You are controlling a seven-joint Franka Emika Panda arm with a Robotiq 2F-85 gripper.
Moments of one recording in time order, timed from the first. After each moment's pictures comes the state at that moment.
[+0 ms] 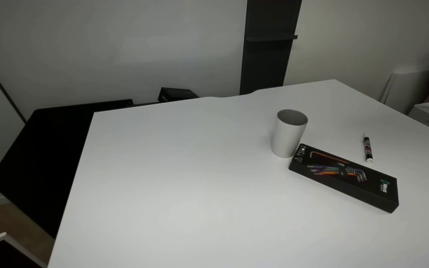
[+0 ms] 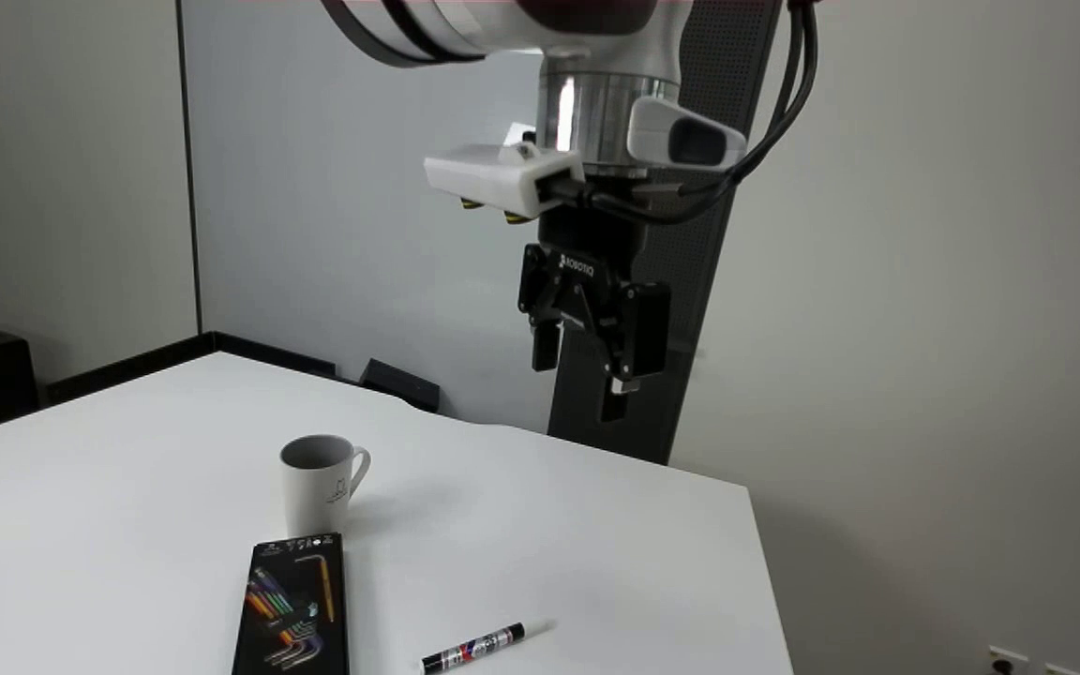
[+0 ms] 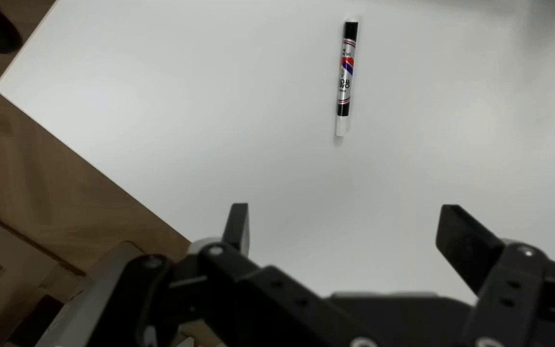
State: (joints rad) arm -0.26 0.09 -0.25 -2.02 0.01 2.20 0.30
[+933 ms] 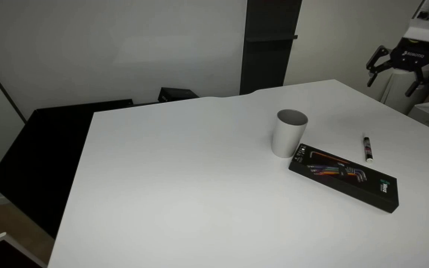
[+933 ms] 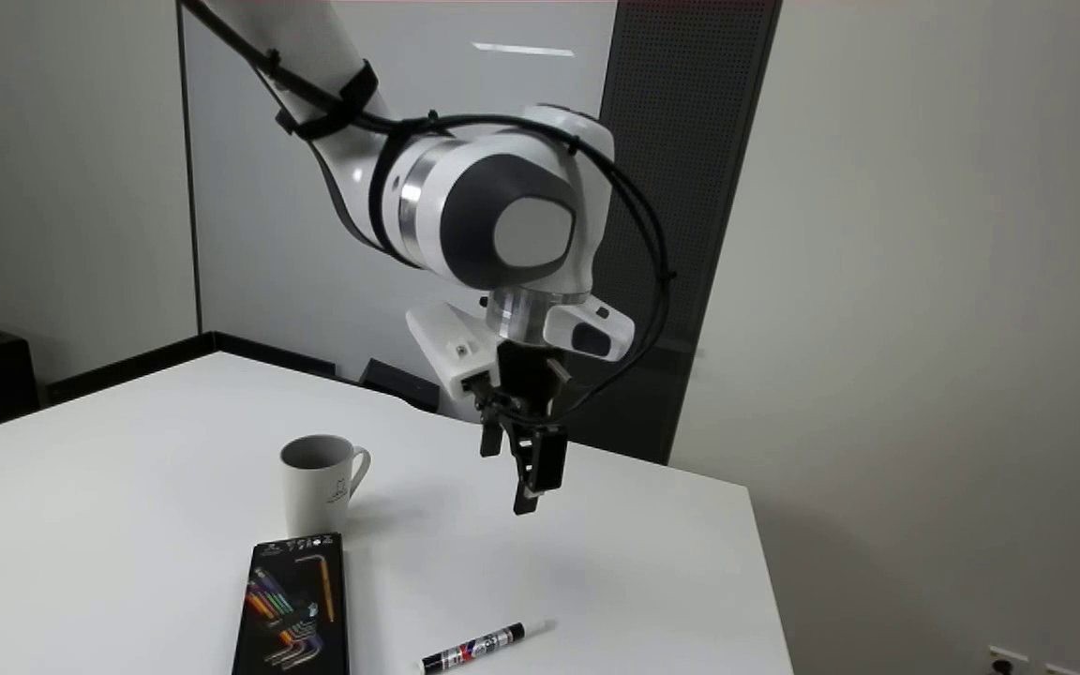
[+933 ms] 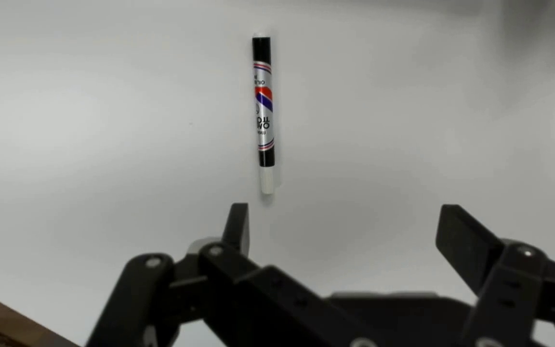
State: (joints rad) arm -0.20 0.42 -0.20 -1.94 0.21 2.39 0.34
